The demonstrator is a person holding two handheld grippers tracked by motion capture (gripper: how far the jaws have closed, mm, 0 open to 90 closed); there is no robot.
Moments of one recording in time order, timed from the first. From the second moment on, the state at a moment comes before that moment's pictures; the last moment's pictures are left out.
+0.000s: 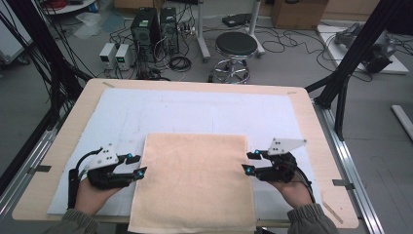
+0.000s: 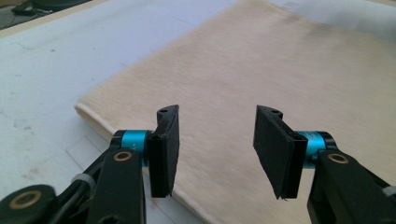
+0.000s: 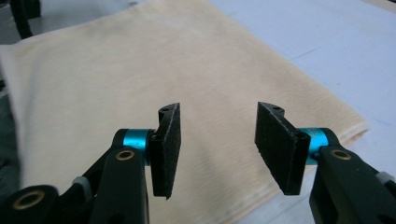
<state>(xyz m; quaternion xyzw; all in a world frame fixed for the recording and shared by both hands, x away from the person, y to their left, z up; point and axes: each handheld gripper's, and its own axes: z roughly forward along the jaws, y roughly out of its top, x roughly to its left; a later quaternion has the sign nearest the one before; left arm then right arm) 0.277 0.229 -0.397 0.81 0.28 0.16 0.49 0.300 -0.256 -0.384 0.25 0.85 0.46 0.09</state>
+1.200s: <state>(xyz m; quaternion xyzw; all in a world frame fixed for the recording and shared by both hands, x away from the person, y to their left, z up) 0.387 0.221 -0.446 0.79 0.43 0.16 0.41 0.402 -0.248 -0.443 0.33 0.85 0.39 0.10</state>
